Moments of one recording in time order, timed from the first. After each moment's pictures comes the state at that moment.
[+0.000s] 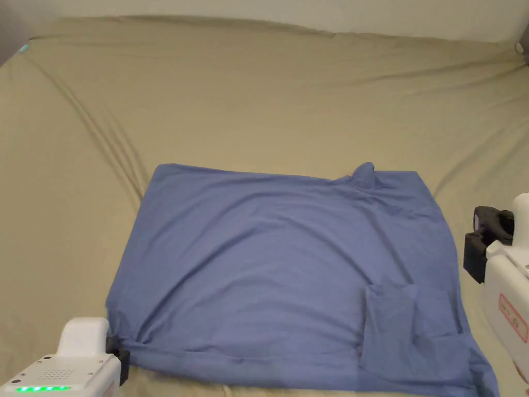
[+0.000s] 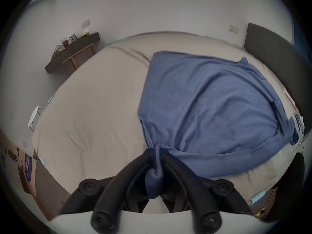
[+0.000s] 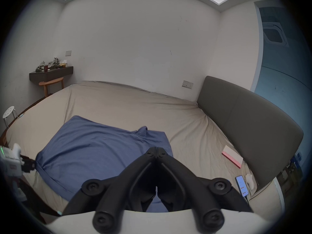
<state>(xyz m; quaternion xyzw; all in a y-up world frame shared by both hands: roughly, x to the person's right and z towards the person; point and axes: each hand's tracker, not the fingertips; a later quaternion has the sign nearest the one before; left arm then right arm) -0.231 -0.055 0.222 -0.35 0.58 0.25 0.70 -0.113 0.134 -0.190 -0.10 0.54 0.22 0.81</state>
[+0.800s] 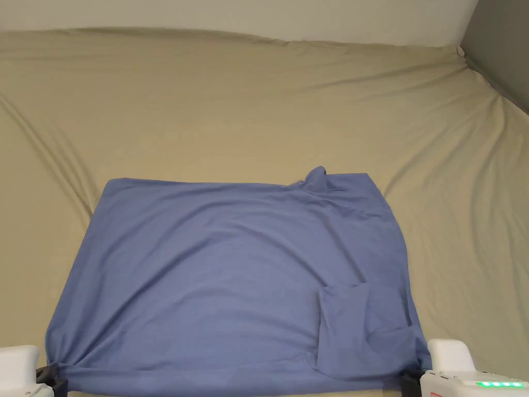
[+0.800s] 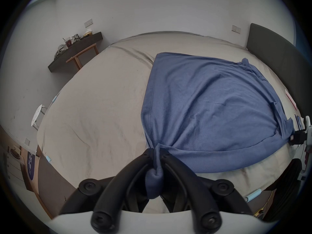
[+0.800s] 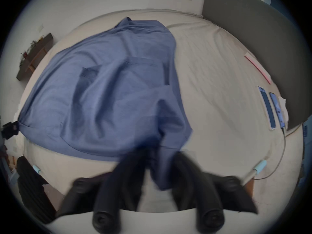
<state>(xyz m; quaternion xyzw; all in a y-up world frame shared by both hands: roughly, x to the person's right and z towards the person) -0.224 -0.048 0.215 -0.36 0.58 0.25 0.68 -0.072 -0.084 -0.291 -0.43 0.48 0.30 0.70</state>
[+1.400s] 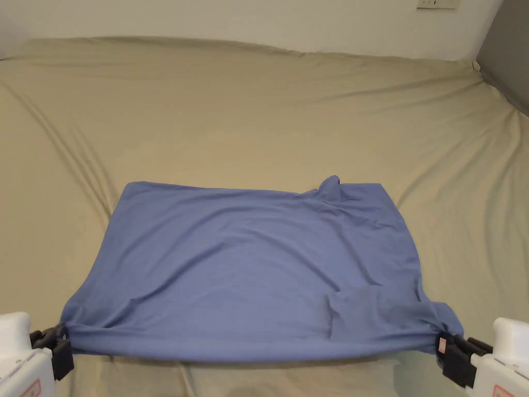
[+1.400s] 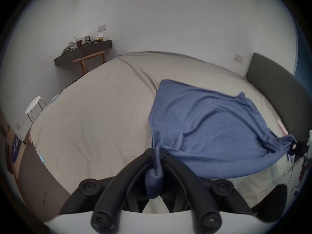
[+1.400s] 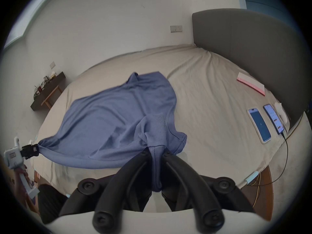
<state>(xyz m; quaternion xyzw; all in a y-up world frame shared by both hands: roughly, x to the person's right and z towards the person) -0.234 -0.010 0.229 -0.24 0.61 0.27 0.71 -0.050 0.011 -0.284 -0.35 0.52 0.15 0.76</state>
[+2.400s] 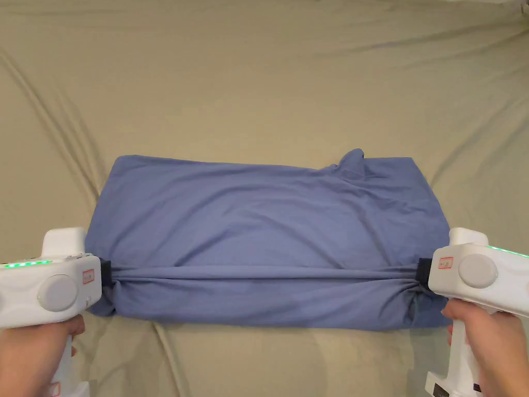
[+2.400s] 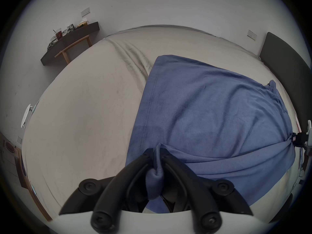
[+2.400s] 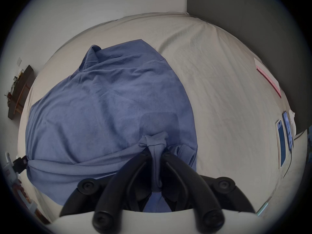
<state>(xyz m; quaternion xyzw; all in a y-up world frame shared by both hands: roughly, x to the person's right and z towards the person) -0.425 -0.093 0.172 -0.35 0.59 0.30 0.67 -0.267 -0.072 -0.342 -0.45 0.41 0.24 0.75</state>
